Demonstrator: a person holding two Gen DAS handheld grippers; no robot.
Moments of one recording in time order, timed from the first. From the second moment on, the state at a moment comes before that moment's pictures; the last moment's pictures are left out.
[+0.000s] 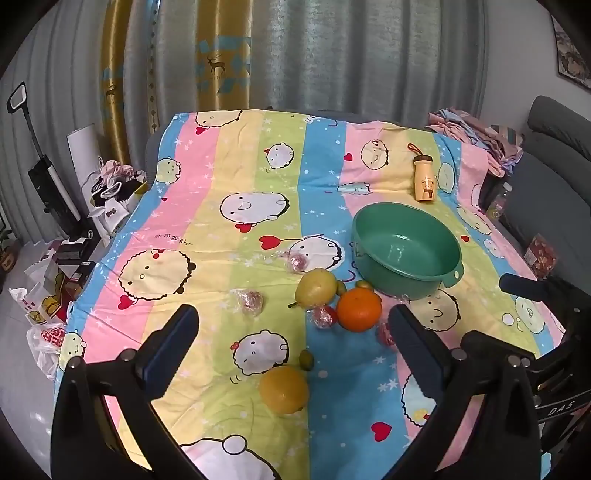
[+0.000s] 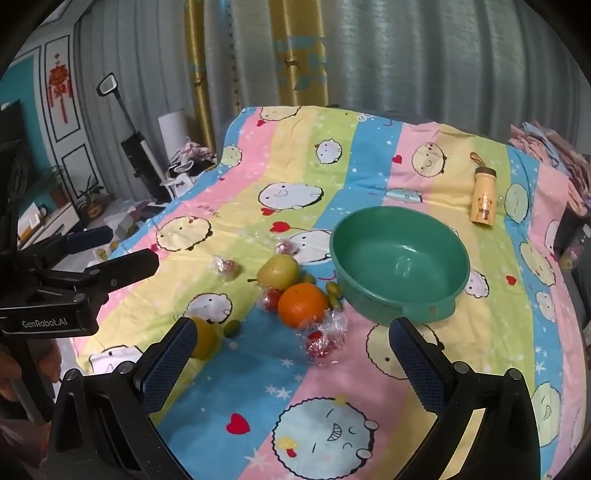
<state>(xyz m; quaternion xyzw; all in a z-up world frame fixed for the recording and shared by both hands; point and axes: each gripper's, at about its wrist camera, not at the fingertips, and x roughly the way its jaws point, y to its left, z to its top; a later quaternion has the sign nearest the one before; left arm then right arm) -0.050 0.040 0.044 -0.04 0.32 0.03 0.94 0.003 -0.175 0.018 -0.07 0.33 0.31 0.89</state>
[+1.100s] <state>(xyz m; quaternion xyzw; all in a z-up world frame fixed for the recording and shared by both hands) -0.032 0.085 0.006 -0.18 0.36 -0.05 0.92 0.013 -0.152 -0.011 -0.07 0.36 0.31 0.88</state>
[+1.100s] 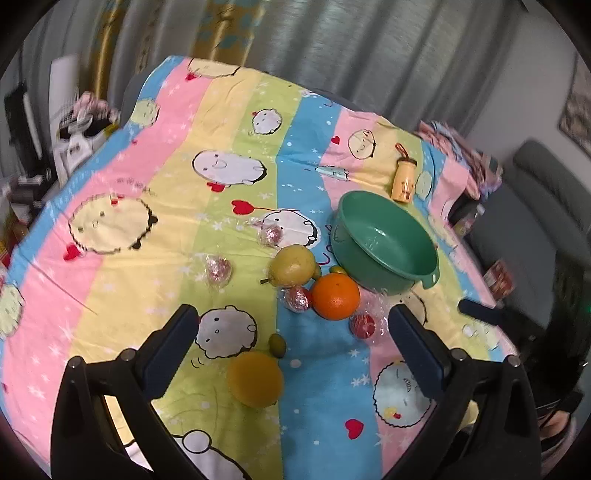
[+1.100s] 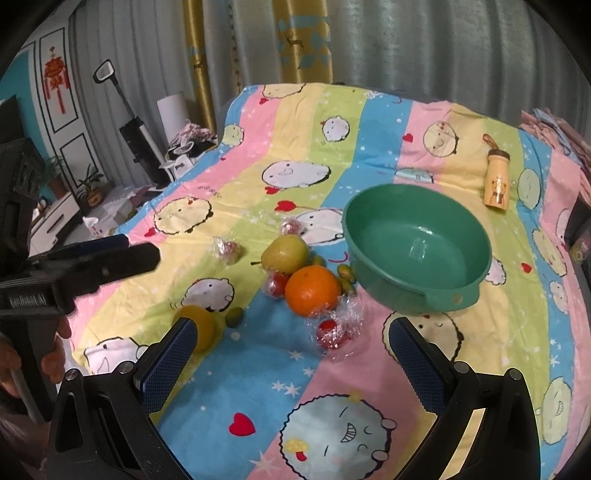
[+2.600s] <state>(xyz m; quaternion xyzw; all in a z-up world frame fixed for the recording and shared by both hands) -0.024 0.098 -0.097 -0.21 0.46 -0.12 0.85 0.014 -0.044 -0.124 -0.04 0.43 0.49 0.76</state>
